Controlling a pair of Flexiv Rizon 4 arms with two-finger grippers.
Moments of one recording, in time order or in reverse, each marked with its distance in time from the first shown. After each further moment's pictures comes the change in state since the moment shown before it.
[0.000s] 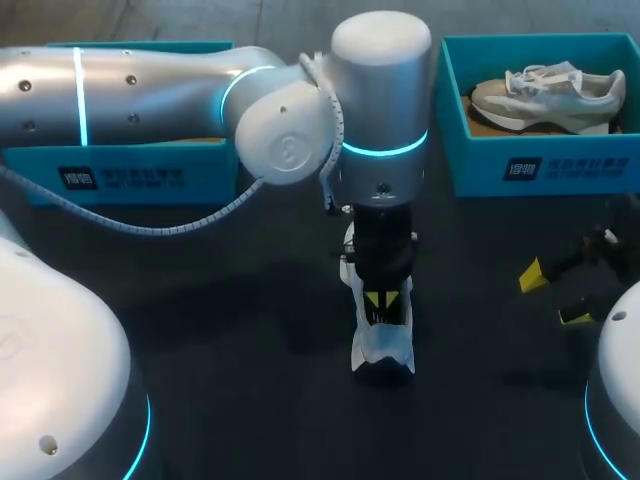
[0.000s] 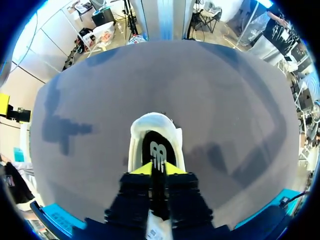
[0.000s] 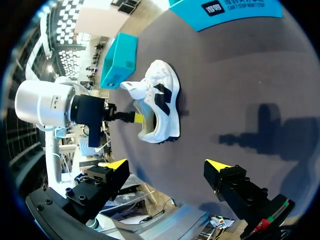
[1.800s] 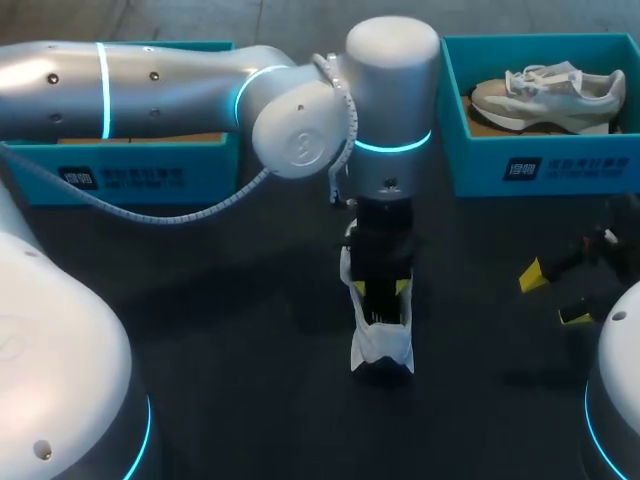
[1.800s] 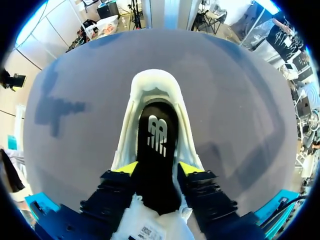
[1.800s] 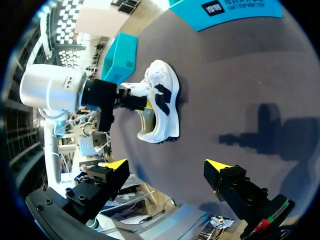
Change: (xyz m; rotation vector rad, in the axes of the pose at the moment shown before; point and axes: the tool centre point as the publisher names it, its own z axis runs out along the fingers) left arm 0.003 0.041 0.016 -0.016 0.040 -0.062; right arm 0.000 0.000 0.000 0.000 0.000 0.000
